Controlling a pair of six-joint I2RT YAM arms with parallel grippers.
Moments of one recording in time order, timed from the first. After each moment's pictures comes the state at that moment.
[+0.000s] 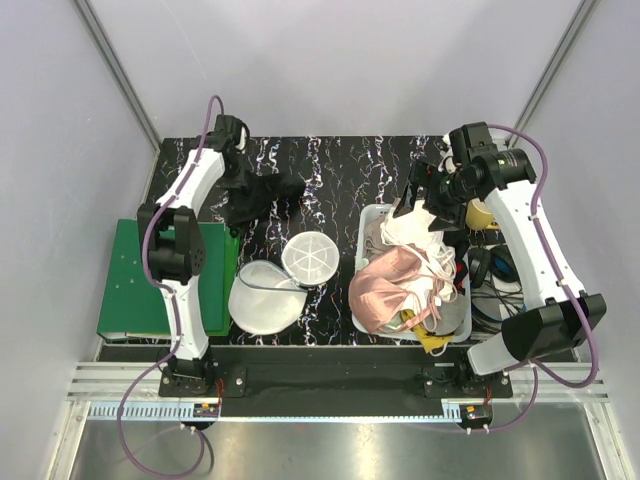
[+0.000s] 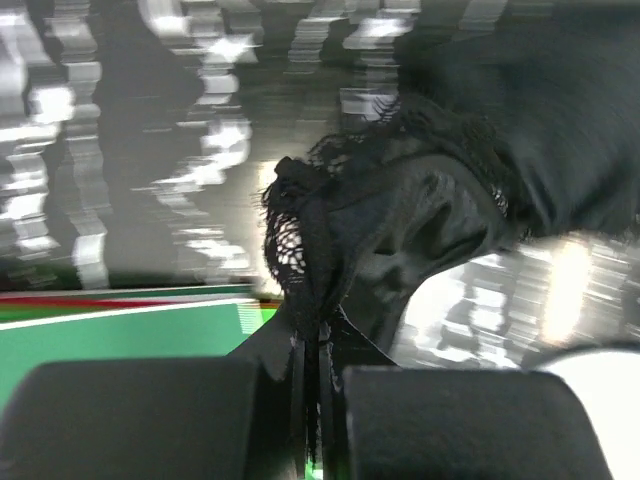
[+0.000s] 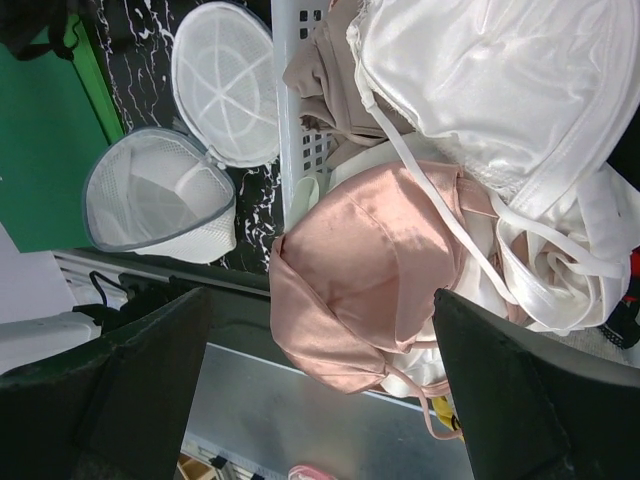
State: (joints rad) left arm -0.14 2.08 1.88 -0.86 -0.15 -0.13; right arm 0.22 1.49 1.70 -1.26 -0.29 0.48
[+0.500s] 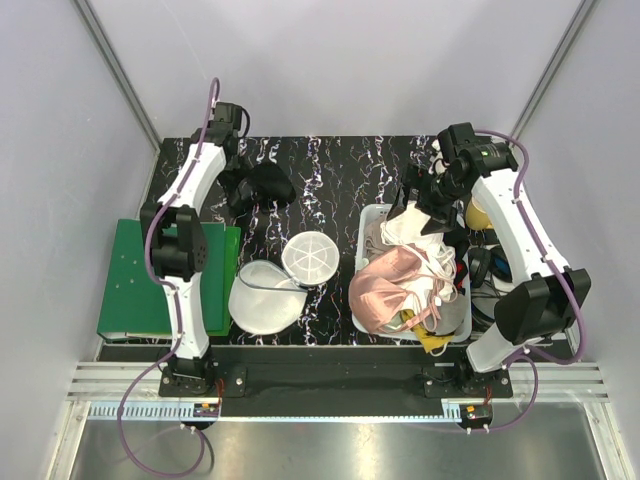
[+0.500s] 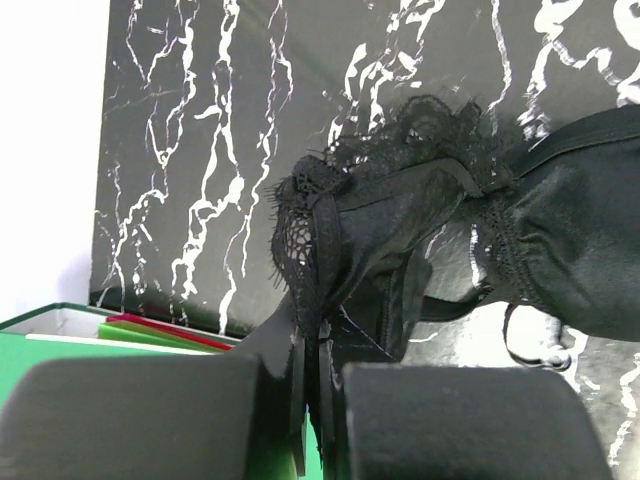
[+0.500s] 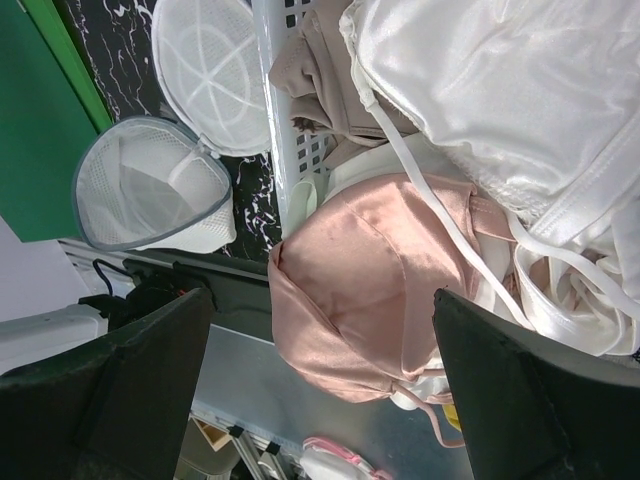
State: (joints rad) left arm -0.14 2.13 2.00 -0.76 -0.44 -0.07; right arm 0.22 1.60 1.70 -1.27 -0.34 0.49
